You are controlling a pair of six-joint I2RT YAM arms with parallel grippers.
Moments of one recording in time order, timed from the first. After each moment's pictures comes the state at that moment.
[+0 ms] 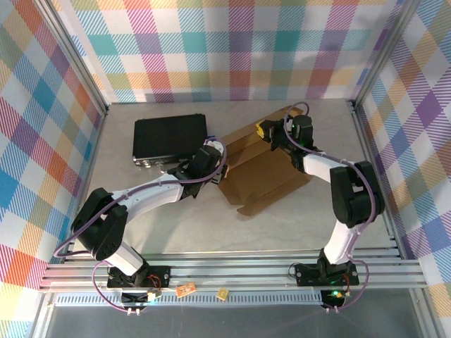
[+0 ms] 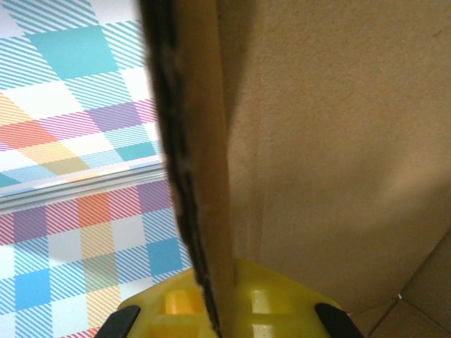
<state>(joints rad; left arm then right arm) -0.71 1.56 1.00 -0.16 -0.33 -0.16 0.26 1.82 1.06 0.56 -0.57 1.56</state>
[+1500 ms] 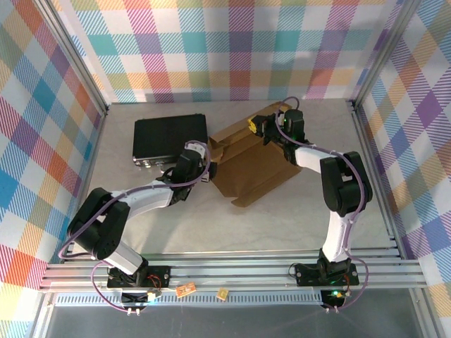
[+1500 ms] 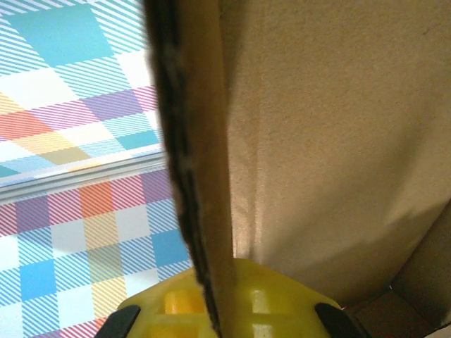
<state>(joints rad) -0.55 1.54 0.78 0.20 -0.18 -0.24 0.28 1.95 1.20 0.56 -0.61 1.57</state>
